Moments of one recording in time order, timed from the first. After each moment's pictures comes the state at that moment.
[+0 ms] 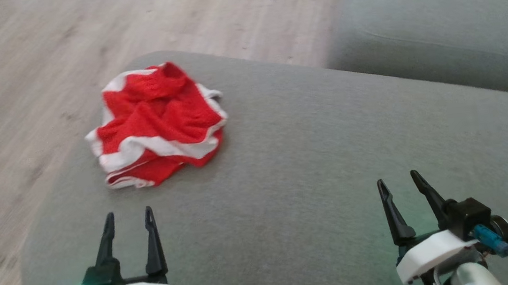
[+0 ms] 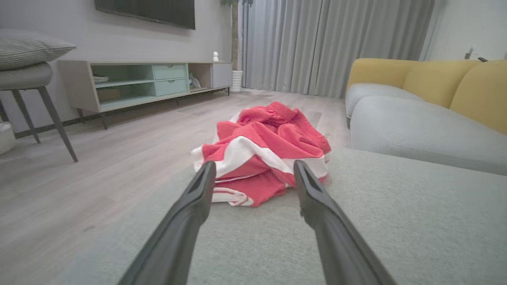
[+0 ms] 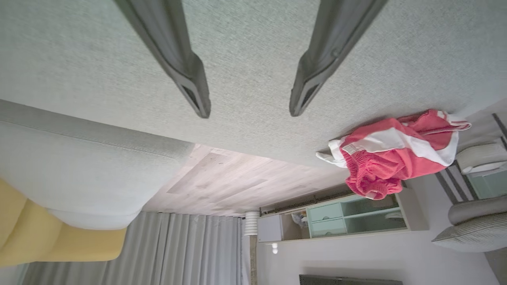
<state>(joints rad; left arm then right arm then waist) -0.03 0.05 -0.12 0.34 -0.12 0.05 -0.25 -0.04 -0.04 0.13 0.42 0.09 0.12 -0.25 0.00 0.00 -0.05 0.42</state>
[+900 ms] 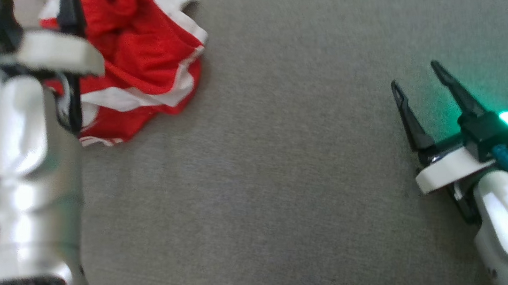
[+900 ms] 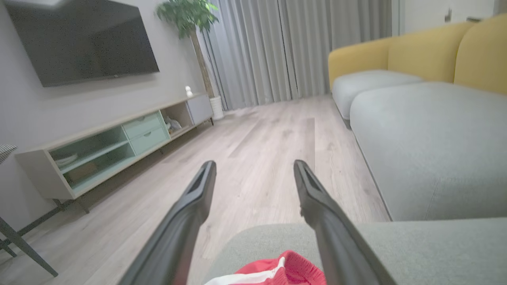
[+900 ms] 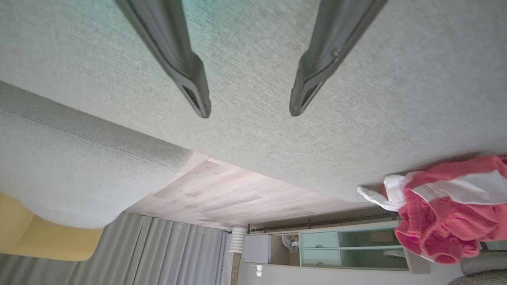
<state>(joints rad) -0.92 0.11 -0.04 0.69 -0.05 -0.09 -0.22 -0.28 -0.16 0.12 0.30 -0.10 0.12 -0.25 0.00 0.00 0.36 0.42</state>
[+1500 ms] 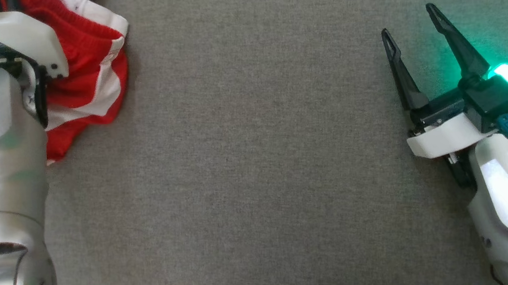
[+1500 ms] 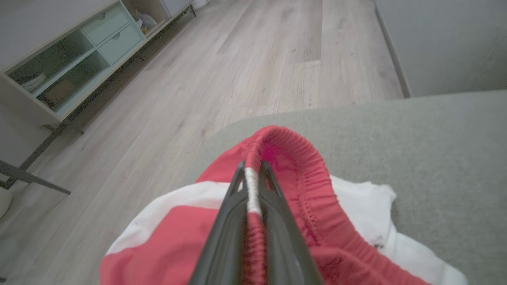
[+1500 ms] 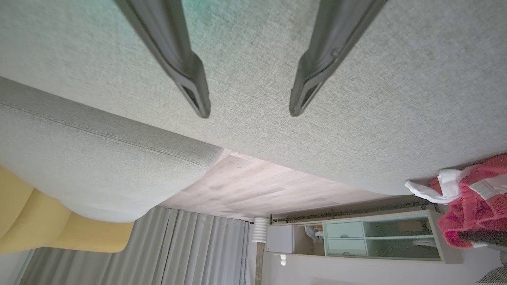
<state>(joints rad) -1.15 0.19 -0.08 1.16 -0.04 0.00 -0.04 -0.40 -0.17 0.15 0.22 -0.11 0.12 -0.27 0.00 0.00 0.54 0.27</state>
